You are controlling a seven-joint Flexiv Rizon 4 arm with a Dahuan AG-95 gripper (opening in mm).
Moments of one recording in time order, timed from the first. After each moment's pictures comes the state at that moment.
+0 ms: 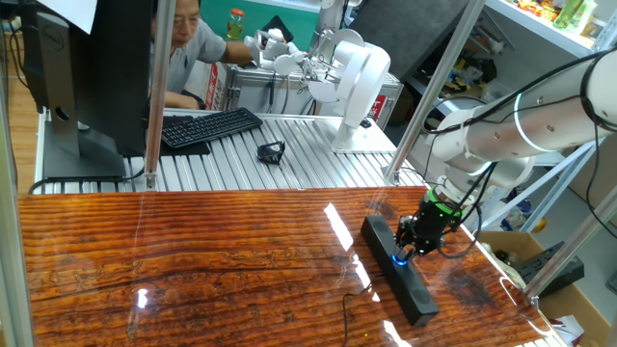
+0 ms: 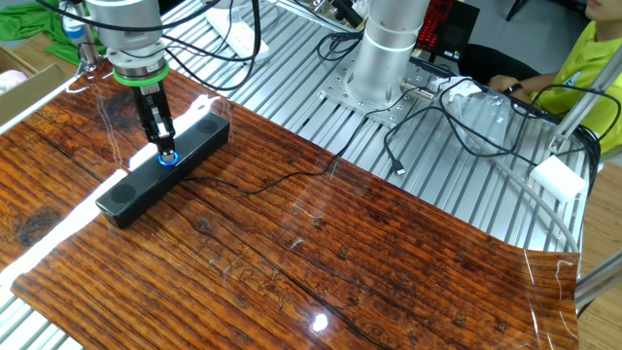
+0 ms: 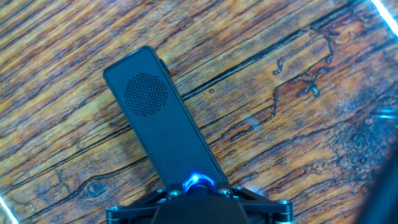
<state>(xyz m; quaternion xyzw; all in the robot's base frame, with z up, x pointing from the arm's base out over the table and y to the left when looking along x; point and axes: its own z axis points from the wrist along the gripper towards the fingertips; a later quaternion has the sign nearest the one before) 0.532 -0.244 0.063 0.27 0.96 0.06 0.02</state>
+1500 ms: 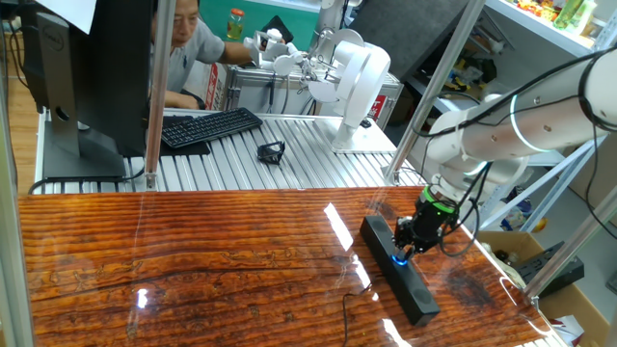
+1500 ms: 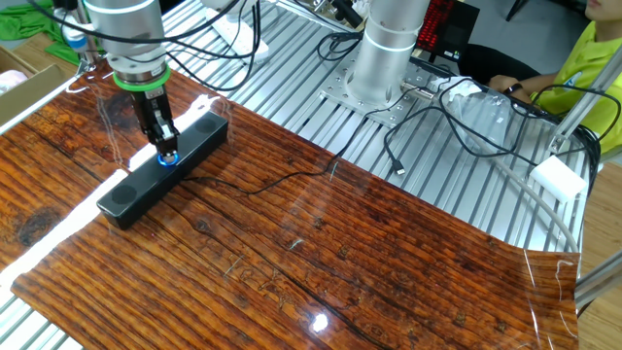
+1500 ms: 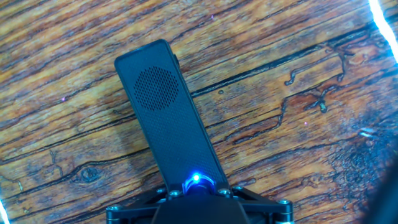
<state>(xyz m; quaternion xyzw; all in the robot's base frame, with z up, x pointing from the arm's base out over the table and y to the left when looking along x) 0.532 -0.243 0.063 0.21 0.98 0.04 0.00</state>
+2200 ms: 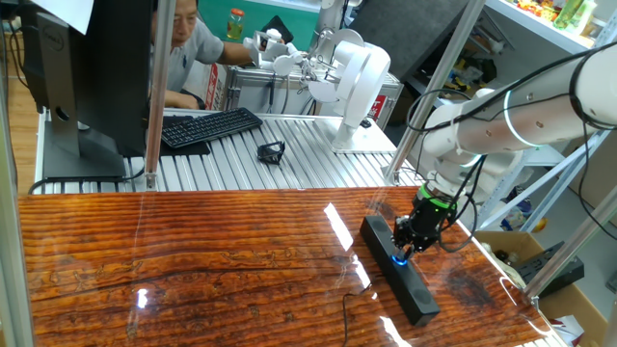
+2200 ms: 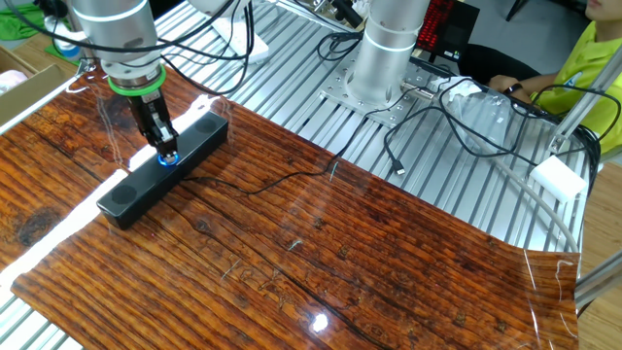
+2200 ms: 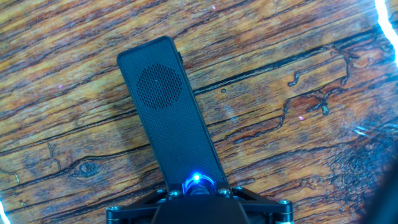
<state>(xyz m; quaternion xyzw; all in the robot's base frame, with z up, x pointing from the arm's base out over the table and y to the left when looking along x) 0.532 -0.243 0.062 0.18 0.98 0.04 -0.02</state>
